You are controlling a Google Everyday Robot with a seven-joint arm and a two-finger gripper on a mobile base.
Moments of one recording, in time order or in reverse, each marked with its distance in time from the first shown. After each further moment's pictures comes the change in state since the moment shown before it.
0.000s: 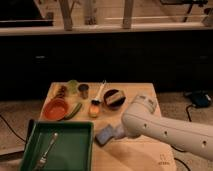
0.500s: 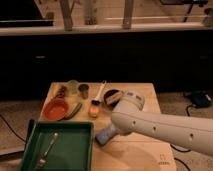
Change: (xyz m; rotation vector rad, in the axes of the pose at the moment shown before) arm -0.029 -0.015 -0.008 0.014 0.005 -0.036
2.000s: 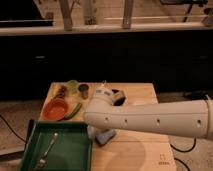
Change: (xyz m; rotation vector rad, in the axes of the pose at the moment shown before) arm -0.101 -0.022 -0.002 -0.011 -0.021 -0.136
